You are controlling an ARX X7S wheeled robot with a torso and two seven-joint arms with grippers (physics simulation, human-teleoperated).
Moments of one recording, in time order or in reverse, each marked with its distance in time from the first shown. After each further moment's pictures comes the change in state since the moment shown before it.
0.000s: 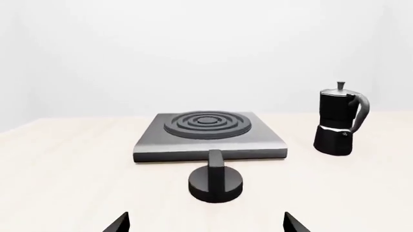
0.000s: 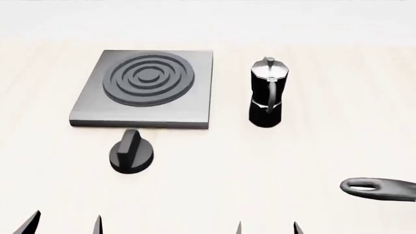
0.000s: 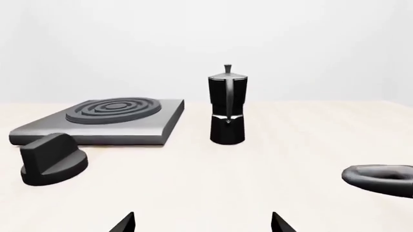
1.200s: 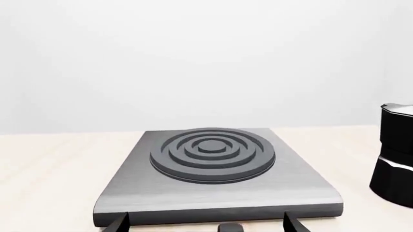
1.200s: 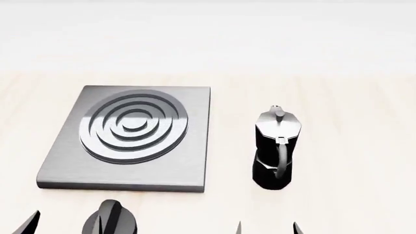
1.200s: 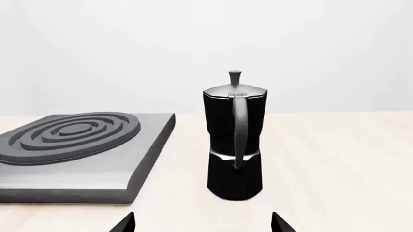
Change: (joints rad) left arm -0.004 -0.043 0.044 -0.001 -0.033 0.011 -0.047; right arm 0.007 0.043 -0.053 0.001 0.051 -0.003 0.046
